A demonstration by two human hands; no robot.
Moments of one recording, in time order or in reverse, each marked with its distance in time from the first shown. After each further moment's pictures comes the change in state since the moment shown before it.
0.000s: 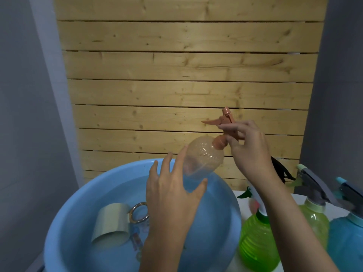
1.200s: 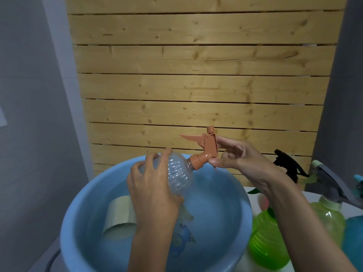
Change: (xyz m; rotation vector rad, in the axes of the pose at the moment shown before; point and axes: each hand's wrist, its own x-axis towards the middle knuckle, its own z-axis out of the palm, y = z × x) left_hand 0.000 -0.031 -0.024 0.290 0.015 -0.101; right_hand -0.018 0.007 0.006 0.511 -0.664 0.258
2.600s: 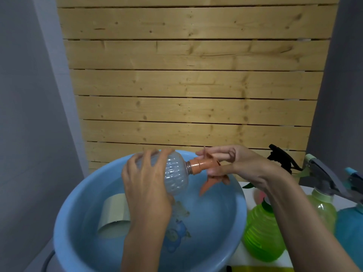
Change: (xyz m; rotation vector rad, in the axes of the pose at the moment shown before) left_hand -0.001 0.000 -0.002 0.029 0.011 0.089; right_hand -0.008 0.001 -0.005 -0.018 -0.196 0.181
